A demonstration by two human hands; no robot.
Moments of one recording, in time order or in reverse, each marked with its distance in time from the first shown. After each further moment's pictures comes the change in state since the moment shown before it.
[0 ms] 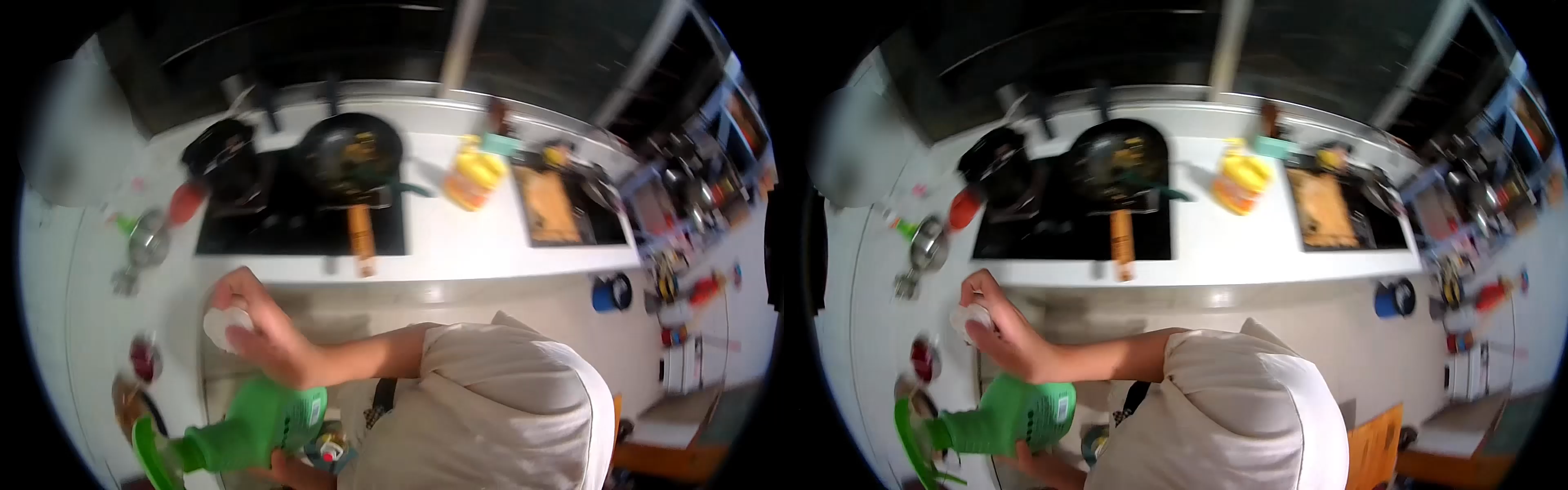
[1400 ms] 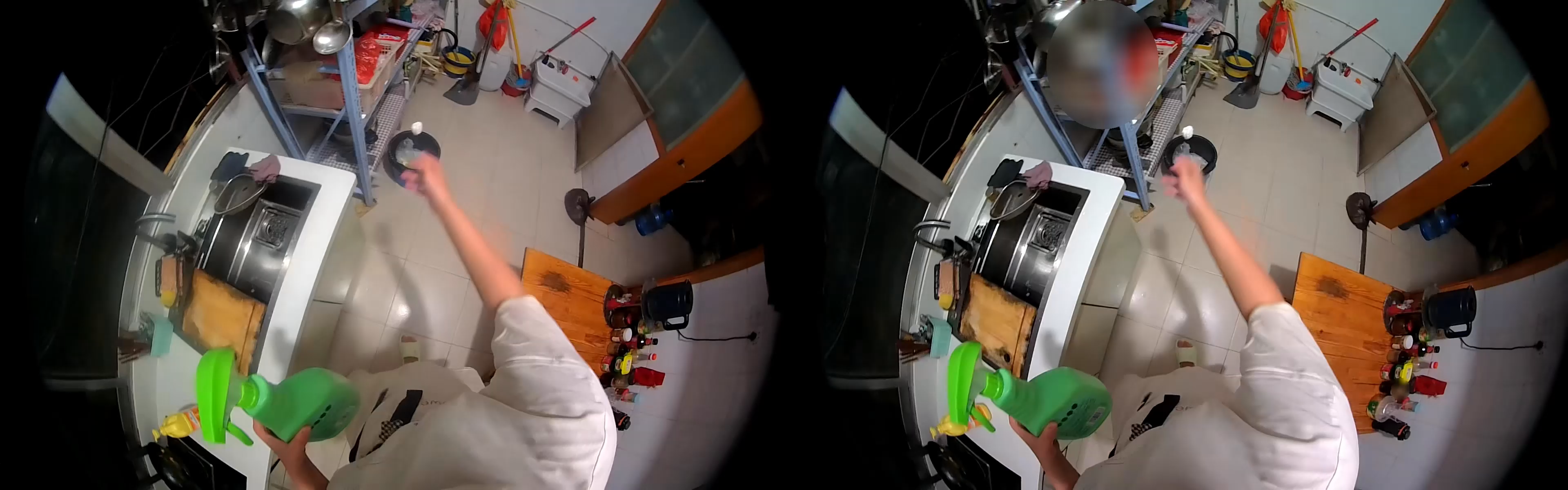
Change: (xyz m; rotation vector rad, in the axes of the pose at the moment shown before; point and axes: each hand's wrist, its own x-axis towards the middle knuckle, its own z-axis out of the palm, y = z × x) left_hand -0.565 0.036 0.453 0.017 -1.747 -0.358; right_hand -0.774 -0.667 -0.647 -0.484 1.905 -0.384
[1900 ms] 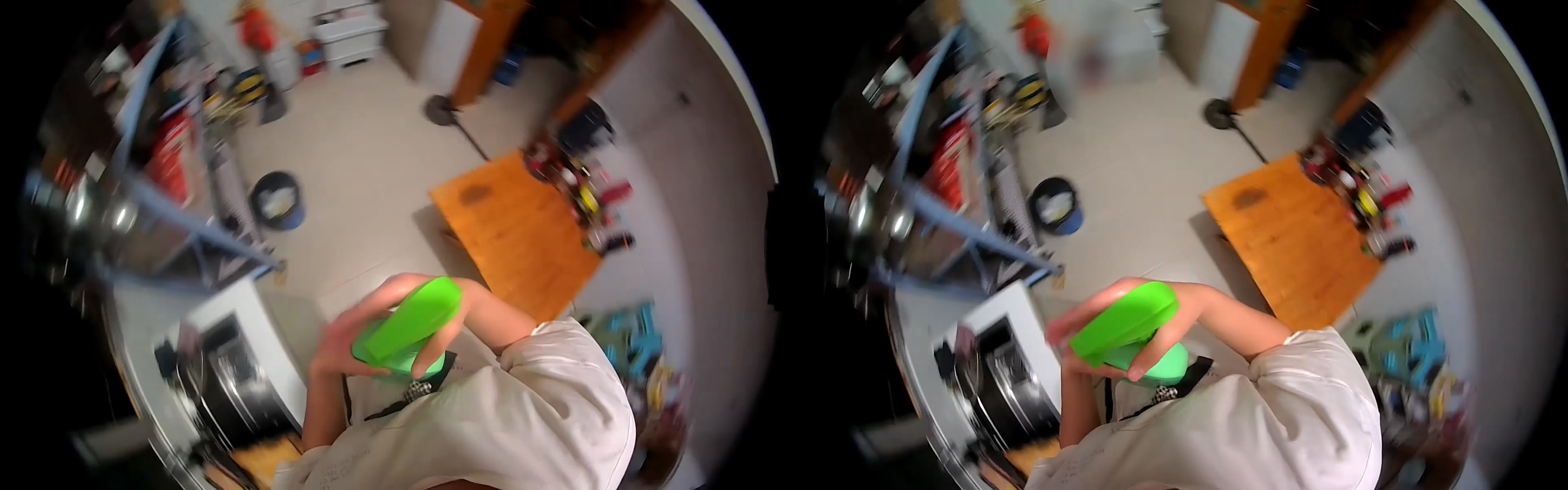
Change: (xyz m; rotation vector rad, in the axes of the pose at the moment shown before) left_hand 0.184 0.064 0.371 -0.012 -2.102 0.105; right_hand -0.250 -0.177 -0.007 -0.091 -0.563 -0.484
